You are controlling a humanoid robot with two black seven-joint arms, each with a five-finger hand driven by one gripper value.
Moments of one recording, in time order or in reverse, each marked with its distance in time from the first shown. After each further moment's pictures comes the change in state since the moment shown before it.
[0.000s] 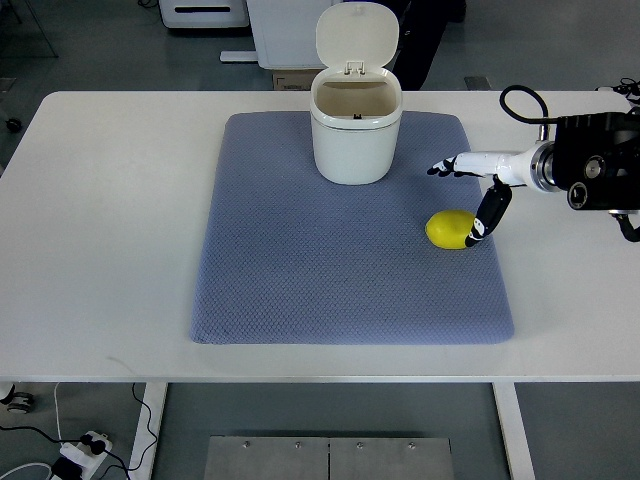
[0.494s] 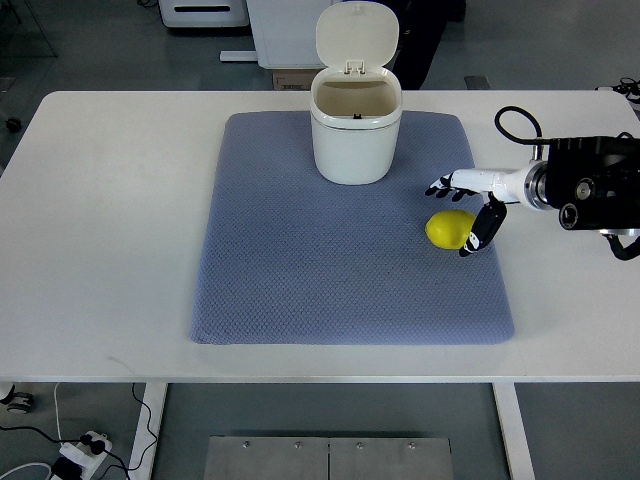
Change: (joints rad) left arm 0.000 0.000 0.000 0.000 0.000 0.000 0.000; right arm -0.050 0.018 0.002 -0.007 -0.002 -0.040 0.010
